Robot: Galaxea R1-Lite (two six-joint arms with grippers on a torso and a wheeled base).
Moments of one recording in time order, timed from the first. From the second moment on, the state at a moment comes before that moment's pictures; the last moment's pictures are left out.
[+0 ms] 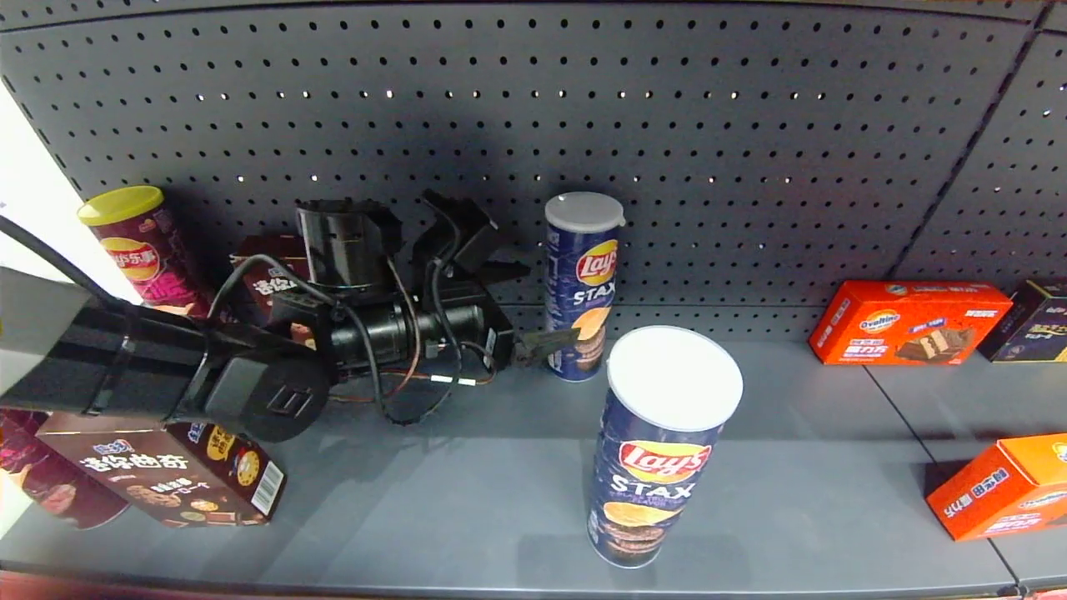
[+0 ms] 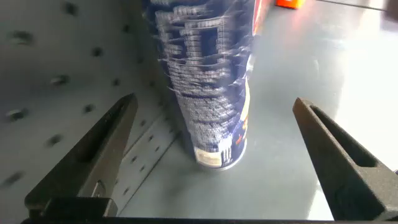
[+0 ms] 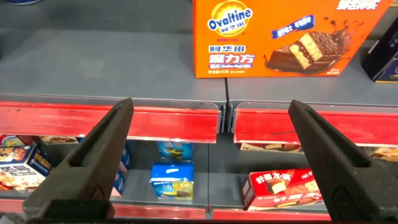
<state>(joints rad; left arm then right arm) -0.43 1.92 -1.10 -0.68 -0.52 0.30 0.00 0.00 0.00 0.00 0.02 -0.01</state>
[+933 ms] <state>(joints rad) -0.52 1.81 -0.88 -0.85 -0.20 0.30 0.00 0.00 0.00 0.00 0.02 -0.01</state>
